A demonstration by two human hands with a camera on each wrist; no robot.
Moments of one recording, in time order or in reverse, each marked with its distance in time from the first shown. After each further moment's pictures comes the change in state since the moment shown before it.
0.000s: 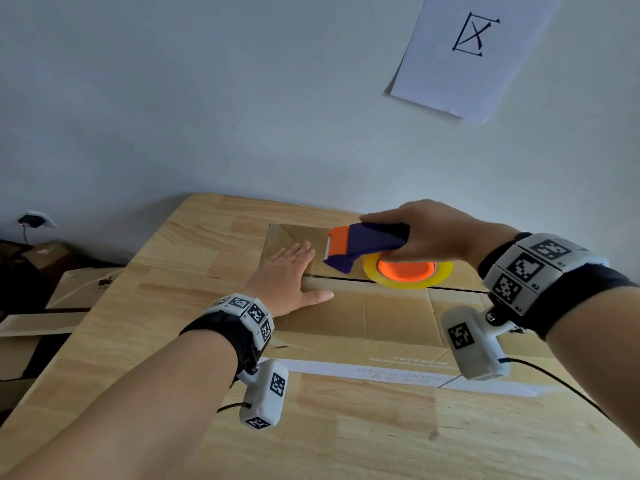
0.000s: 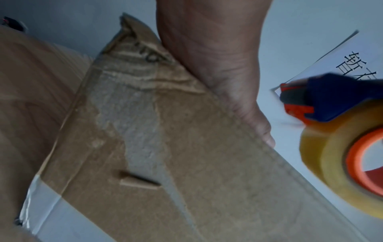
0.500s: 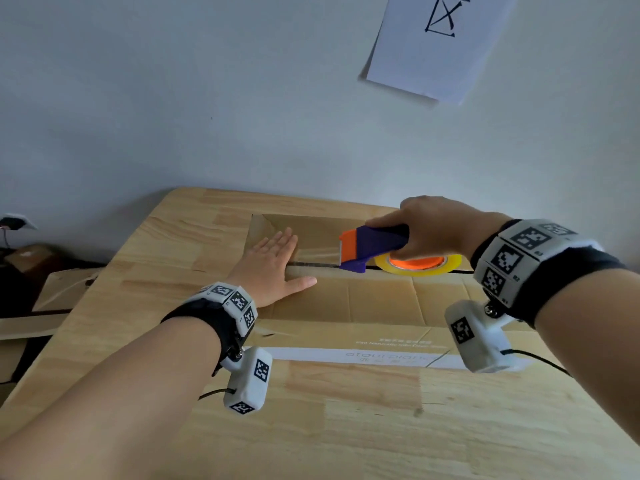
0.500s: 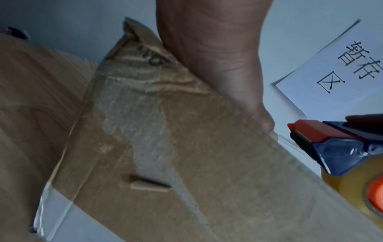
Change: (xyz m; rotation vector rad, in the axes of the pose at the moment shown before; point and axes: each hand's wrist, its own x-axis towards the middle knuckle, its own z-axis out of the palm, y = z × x) left_hand -0.002 0.008 -0.002 0.119 -0.091 -0.011; right_hand -0.030 0.016 0.002 -0.182 -0.109 0.032
